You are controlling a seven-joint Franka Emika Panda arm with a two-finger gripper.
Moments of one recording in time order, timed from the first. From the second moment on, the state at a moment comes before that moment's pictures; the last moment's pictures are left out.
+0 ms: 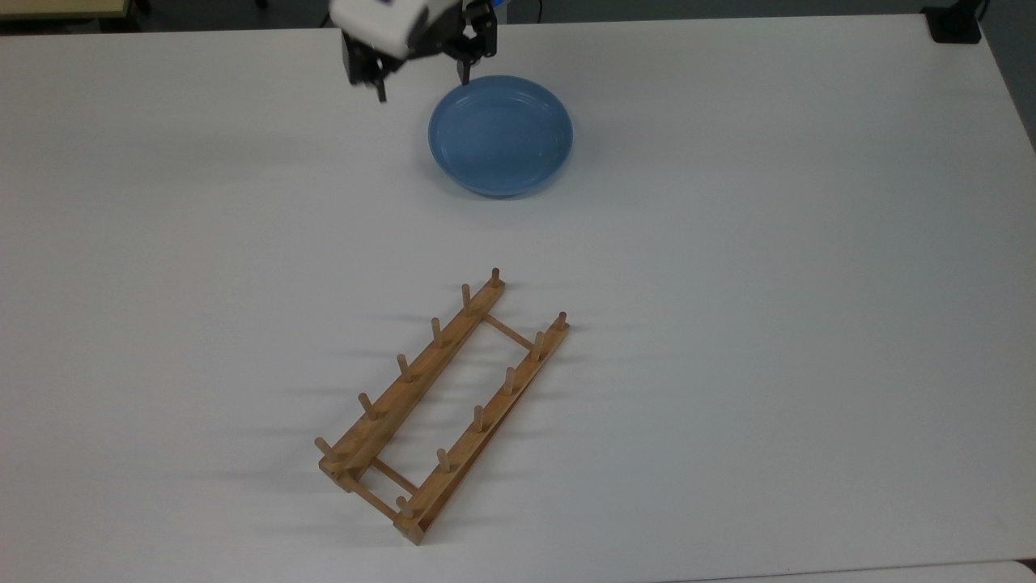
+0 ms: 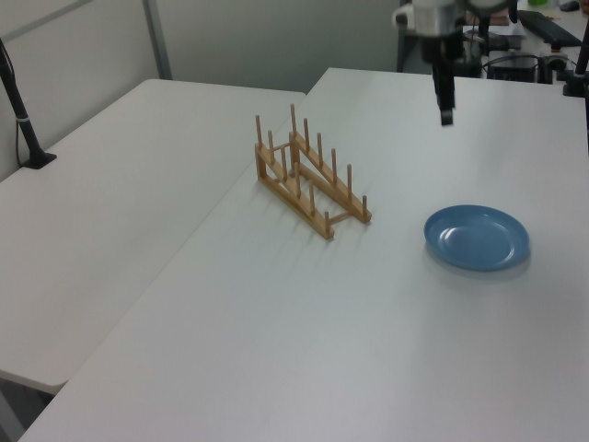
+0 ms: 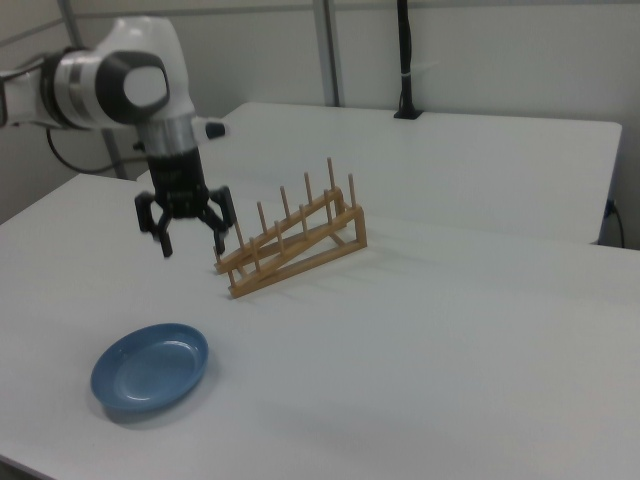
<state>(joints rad) 0.02 0.04 0.05 -1.79 -0.10 1.68 -0.31</state>
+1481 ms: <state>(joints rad) 0.05 0.30 0.05 -1.72 -0.19 1.69 -0.48</state>
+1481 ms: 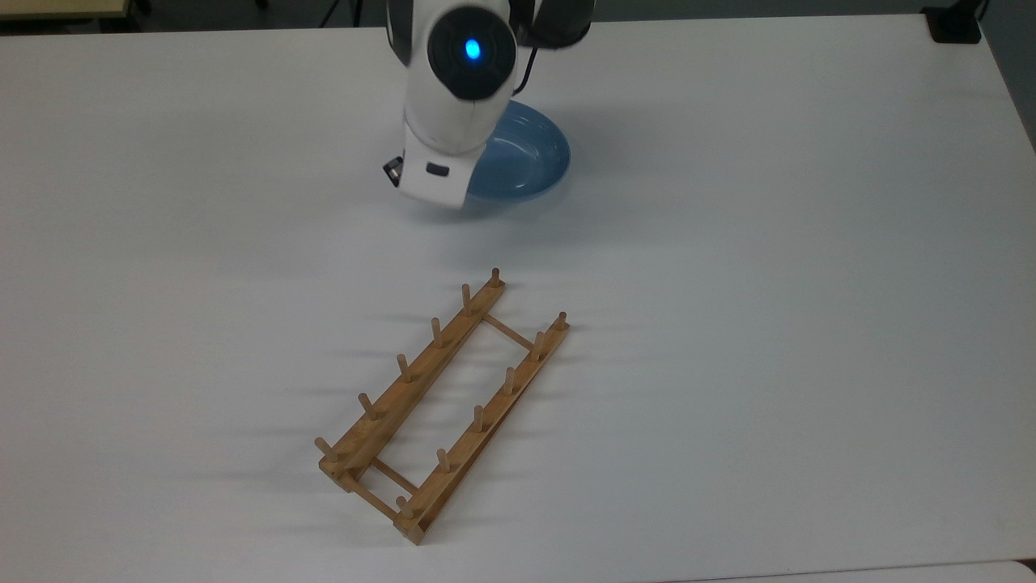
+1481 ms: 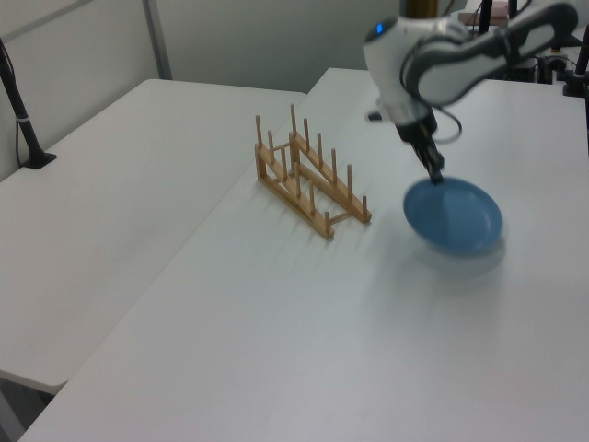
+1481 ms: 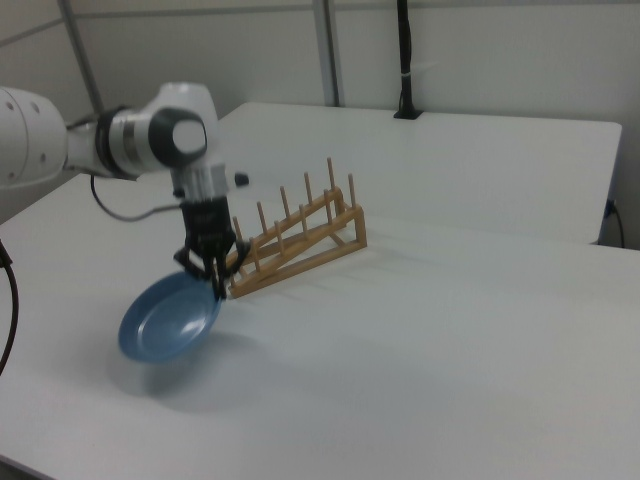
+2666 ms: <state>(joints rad) 0.00 0.31 0.05 -1.47 -0.40 2.37 0.25</state>
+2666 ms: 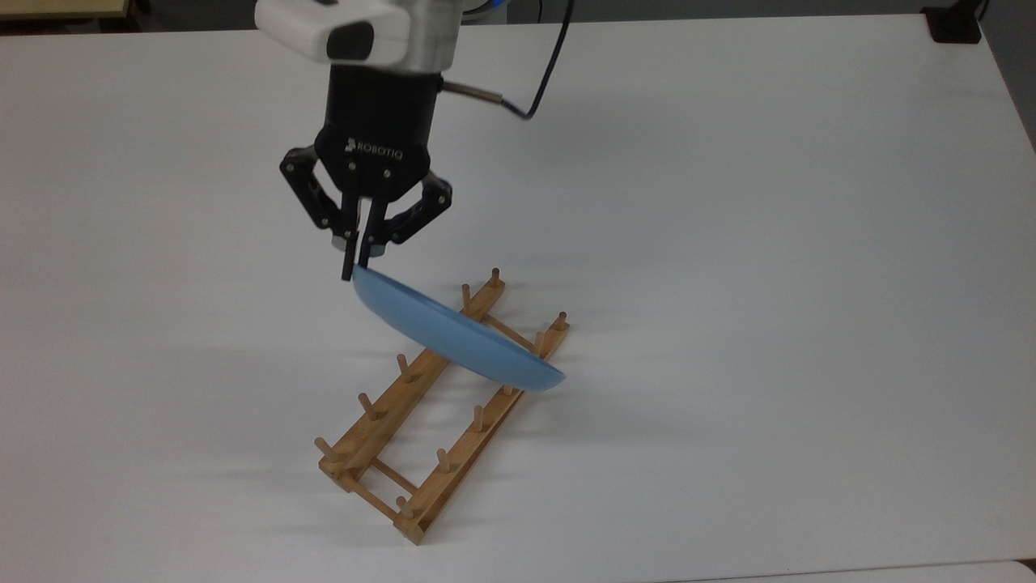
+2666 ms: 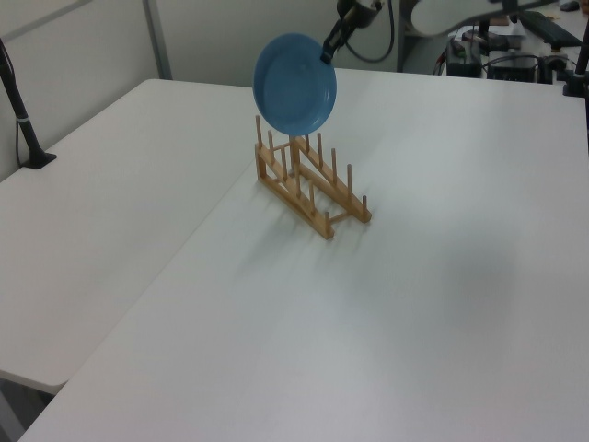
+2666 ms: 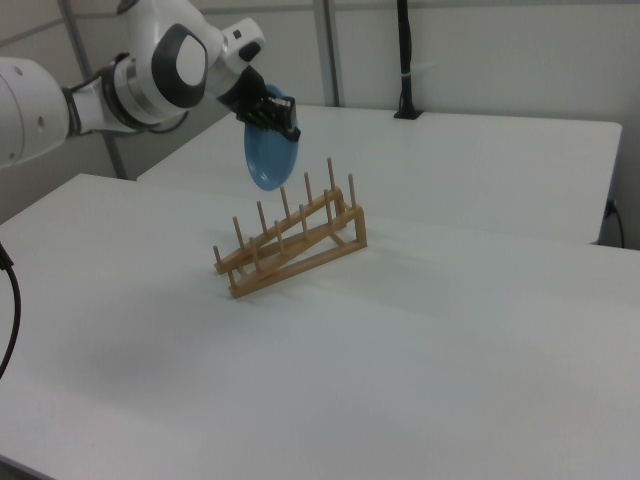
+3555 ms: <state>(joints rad) 0.00 0.35 0.05 -1.56 -0.73 2.43 0.39</state>
